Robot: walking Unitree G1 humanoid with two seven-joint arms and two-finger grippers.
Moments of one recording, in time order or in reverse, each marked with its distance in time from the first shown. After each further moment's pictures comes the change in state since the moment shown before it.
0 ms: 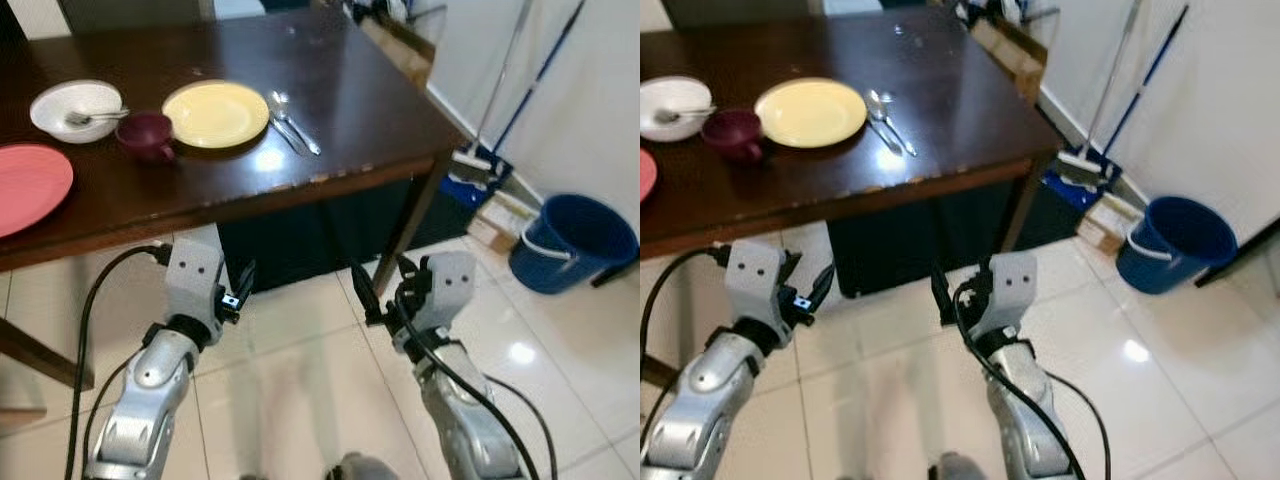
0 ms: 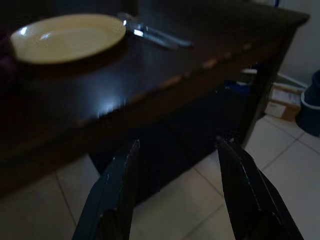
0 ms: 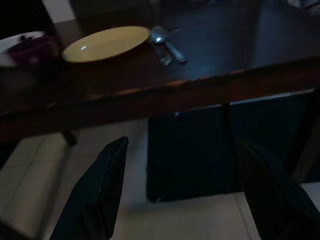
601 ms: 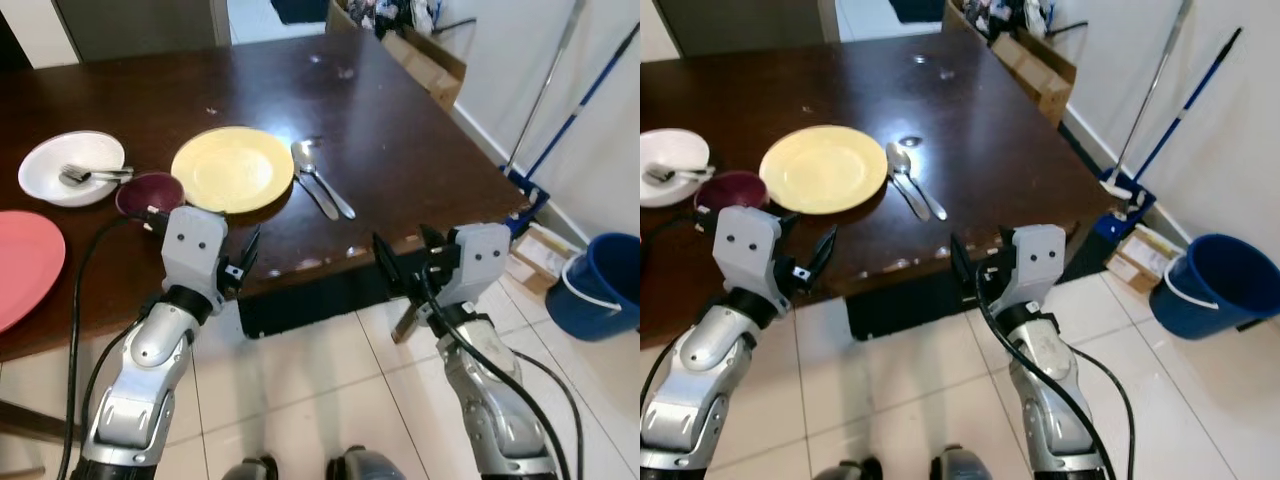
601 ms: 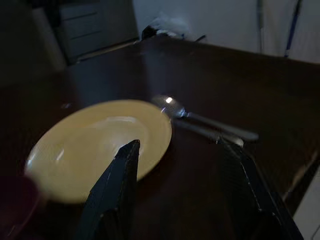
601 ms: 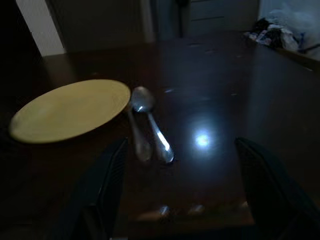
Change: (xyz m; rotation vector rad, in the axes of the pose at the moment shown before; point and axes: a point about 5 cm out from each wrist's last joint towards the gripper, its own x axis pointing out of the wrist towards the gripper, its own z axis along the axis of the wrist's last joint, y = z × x) left arm 0.008 -0.006 0.039 0.075 -0.163 -0.029; right arm 0.008 -0.021 0.031 -0.067 -0.090 -0.019
